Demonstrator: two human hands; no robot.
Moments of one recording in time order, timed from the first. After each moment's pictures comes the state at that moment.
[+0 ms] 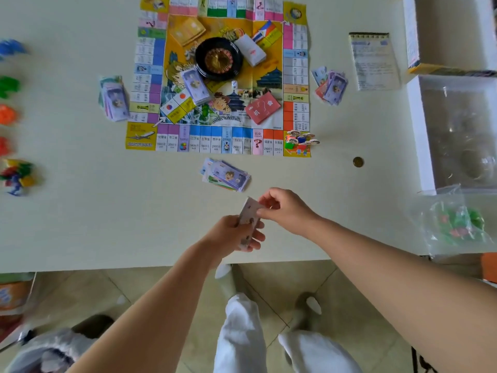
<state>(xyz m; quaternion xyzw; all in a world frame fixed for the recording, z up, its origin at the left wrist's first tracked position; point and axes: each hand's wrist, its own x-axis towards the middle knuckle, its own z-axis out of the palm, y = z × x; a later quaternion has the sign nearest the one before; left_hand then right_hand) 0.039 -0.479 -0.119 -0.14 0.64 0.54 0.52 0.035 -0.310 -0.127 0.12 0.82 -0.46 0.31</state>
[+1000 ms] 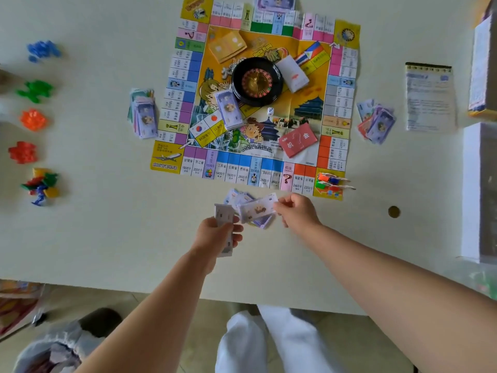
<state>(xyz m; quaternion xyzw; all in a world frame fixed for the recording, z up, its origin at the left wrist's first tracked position) -0.046 -0.512 -0.139 -0.39 0.63 0.57 0.34 -0.068 -0.331 -0.175 0.31 0.78 -0.46 0.28</state>
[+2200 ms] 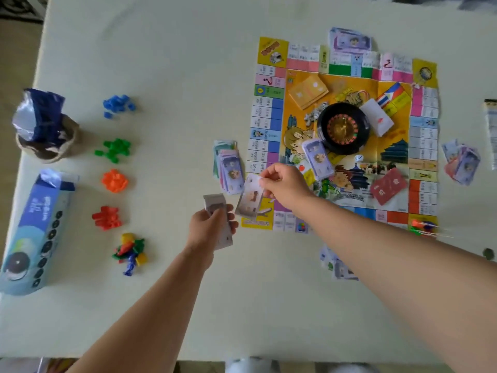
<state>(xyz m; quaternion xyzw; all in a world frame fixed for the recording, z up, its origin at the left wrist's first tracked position) -0.213 -0.726 -0.148 -0.41 0.62 0.61 0.29 -0.265 -0.557 -0.165 0.21 0.81 -0.49 0.25</state>
